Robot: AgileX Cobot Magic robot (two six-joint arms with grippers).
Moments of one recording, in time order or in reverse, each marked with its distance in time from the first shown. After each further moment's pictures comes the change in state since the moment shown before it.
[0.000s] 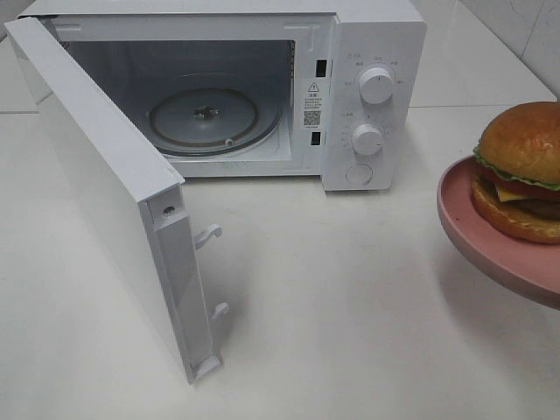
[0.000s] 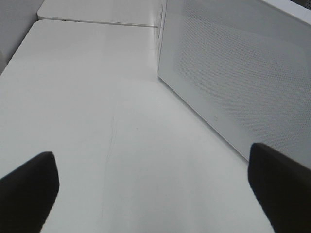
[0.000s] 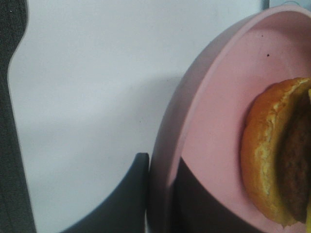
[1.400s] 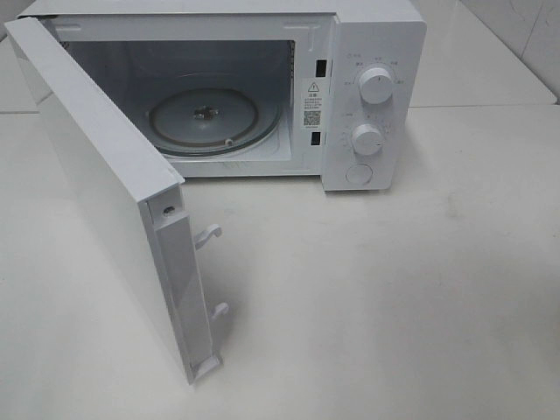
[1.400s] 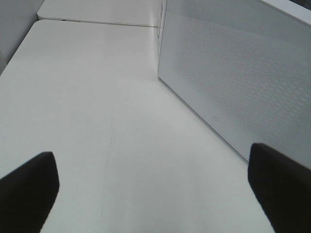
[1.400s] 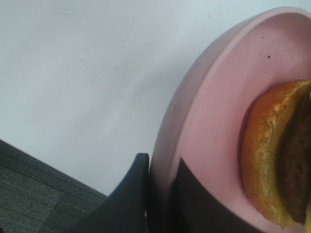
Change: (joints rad) left arm 0.000 0.000 0.000 0.000 0.000 0.000; right arm 0.000 0.037 0.000 -0.335 0.270 0.844
